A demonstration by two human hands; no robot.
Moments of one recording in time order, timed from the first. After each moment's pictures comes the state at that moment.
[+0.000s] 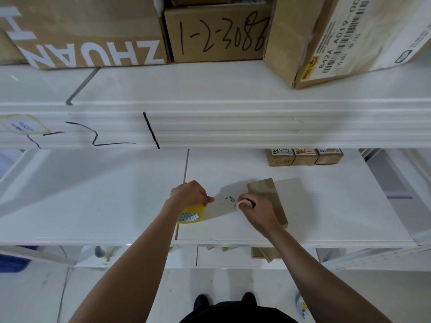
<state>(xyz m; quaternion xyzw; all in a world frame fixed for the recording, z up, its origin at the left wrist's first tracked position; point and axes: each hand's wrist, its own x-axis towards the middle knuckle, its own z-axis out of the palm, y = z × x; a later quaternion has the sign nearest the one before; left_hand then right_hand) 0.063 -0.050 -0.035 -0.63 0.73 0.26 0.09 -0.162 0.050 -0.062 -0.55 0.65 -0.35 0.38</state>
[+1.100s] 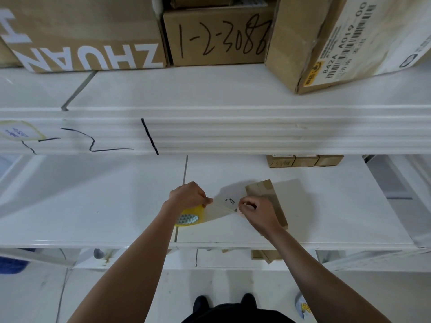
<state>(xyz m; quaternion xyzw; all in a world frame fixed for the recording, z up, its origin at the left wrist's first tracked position) 0.066 -0.054 -0.038 -0.62 0.72 0.28 0.08 -0.166 0.050 -0.059 -0.53 0.65 -0.35 0.41</state>
